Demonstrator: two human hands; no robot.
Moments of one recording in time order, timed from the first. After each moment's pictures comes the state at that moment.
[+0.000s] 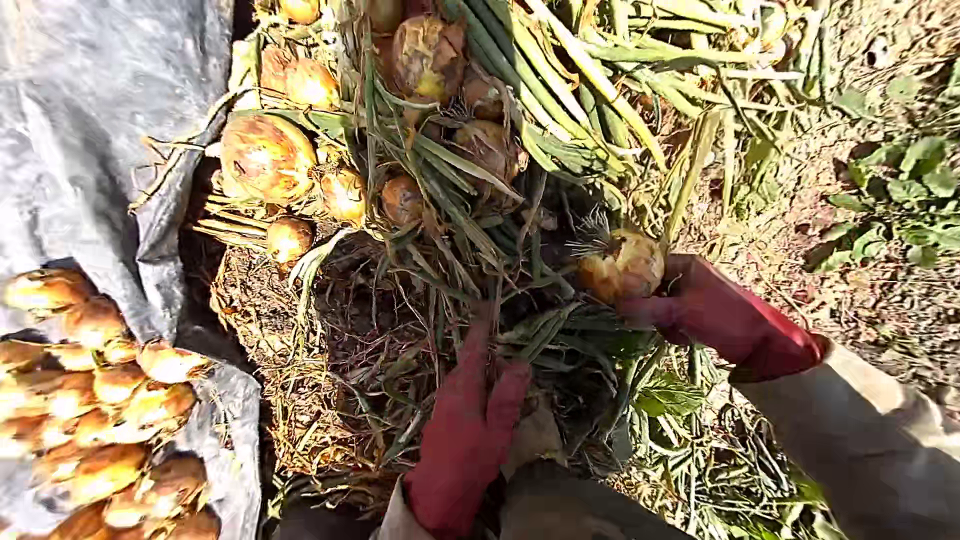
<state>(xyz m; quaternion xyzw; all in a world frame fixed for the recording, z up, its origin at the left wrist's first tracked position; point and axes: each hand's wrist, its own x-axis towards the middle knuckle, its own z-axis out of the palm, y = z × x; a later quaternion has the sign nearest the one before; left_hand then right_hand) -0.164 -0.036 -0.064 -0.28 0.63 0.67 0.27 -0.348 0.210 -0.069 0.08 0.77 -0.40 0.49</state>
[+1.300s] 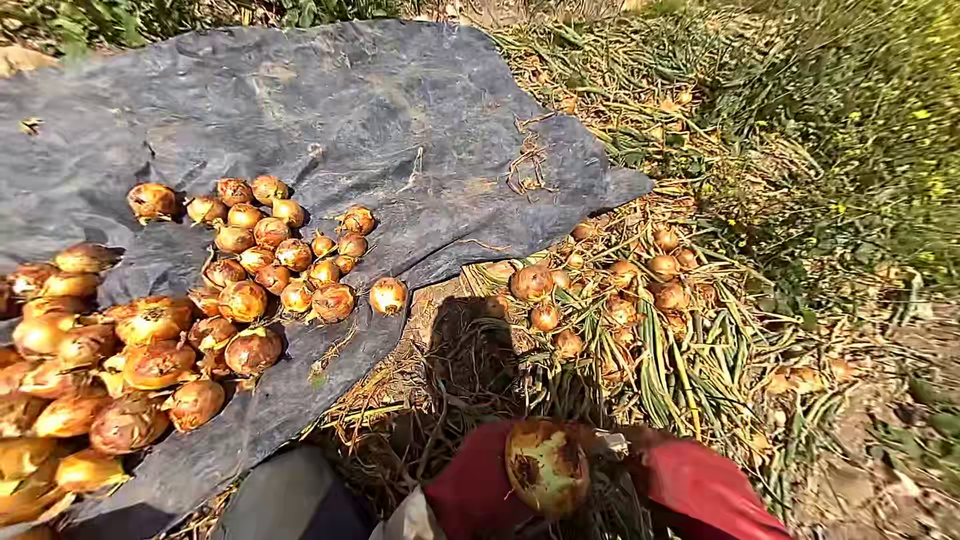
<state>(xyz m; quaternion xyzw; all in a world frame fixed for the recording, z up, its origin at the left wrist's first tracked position) -0.029 -0.108 -0.042 -0.18 0.73 0.63 -0.17 -0.232 0.012 0.069 -0.34 0.87 0.24 0.27</state>
